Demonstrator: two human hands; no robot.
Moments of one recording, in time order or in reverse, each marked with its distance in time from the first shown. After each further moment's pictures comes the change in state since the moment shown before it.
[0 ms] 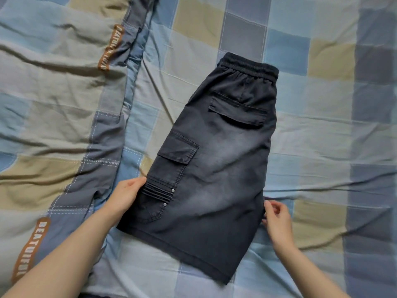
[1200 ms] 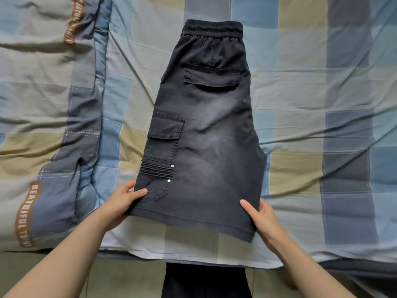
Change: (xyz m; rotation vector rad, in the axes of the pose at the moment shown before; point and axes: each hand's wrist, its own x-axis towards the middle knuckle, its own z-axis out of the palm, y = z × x) left_hand -0.075 -0.072 0.032 -0.081 -0.224 -0.238; right_hand -0.068 0.080 -0.071 0.172 -0.432 0.123
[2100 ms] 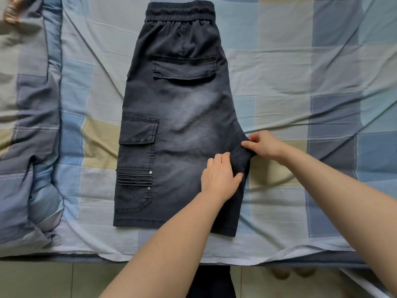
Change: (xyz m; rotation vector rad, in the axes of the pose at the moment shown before) left_hand 0.028 0.027 0.303 1.090 0.095 0.544; right_hand 0.115 -0.134 -0.068 -0.864 -0.112 -0.174
